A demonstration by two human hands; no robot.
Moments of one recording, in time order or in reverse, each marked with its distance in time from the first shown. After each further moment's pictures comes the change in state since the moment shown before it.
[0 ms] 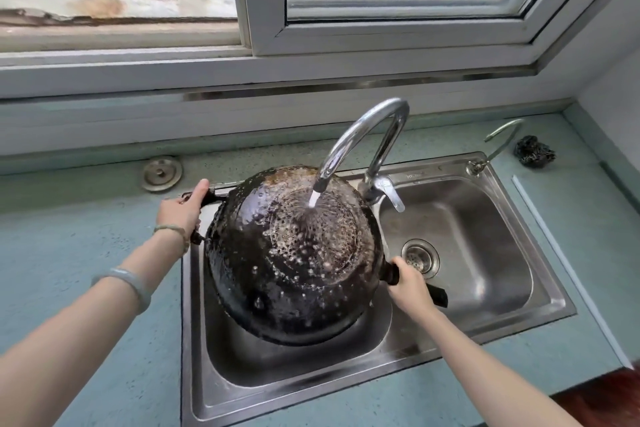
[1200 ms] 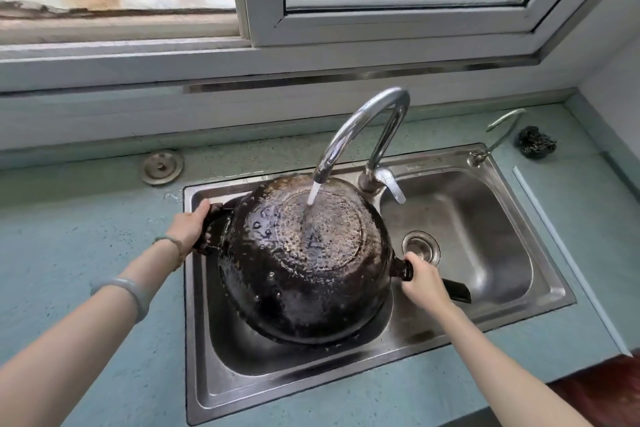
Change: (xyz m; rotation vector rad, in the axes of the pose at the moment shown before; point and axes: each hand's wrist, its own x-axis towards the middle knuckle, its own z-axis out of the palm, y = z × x) left_hand -0.018 -0.022 0.001 0.096 -0.238 -0.076; right_hand -0.012 0.007 -0.020 -0.088 -0.010 0.034
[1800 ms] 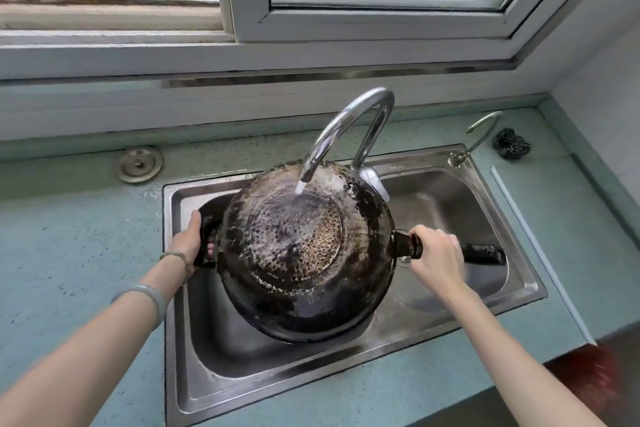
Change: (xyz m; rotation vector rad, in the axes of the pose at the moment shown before) left_hand 0.008 -0.033 0.034 -0.274 -0.010 -0.210; right_hand -0.005 -0.029 -0.074 -0.335 0.320 -0.168
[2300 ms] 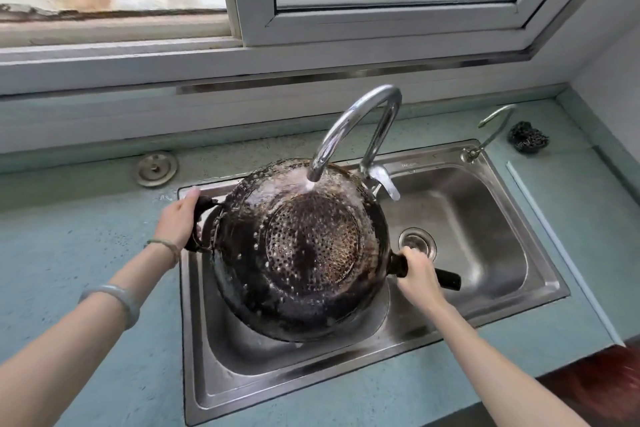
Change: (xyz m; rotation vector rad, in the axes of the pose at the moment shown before) left_hand -0.027 0.051 -0.025 0.358 0.142 0.429; right_hand -0.023 -0.005 0.074 0.243 -0.232 0.121
